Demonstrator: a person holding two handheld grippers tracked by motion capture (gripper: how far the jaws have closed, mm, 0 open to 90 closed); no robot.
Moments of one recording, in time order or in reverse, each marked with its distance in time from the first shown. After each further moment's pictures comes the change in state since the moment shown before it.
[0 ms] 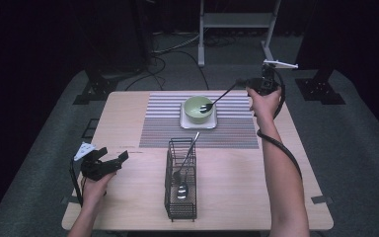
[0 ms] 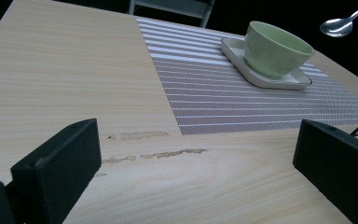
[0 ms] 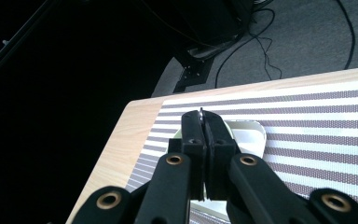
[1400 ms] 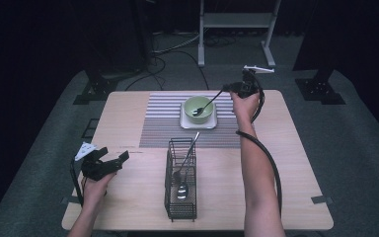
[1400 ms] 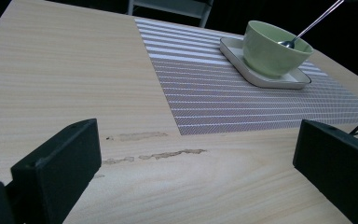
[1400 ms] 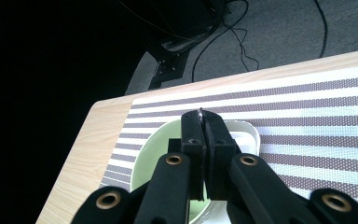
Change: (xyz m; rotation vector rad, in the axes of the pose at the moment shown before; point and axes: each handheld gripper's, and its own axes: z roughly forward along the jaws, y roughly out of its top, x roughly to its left) left arm 0.000 0.000 0.001 -0.001 -0.001 0.012; right arm -0.006 -0.015 0.070 0.024 -0.114 0.014
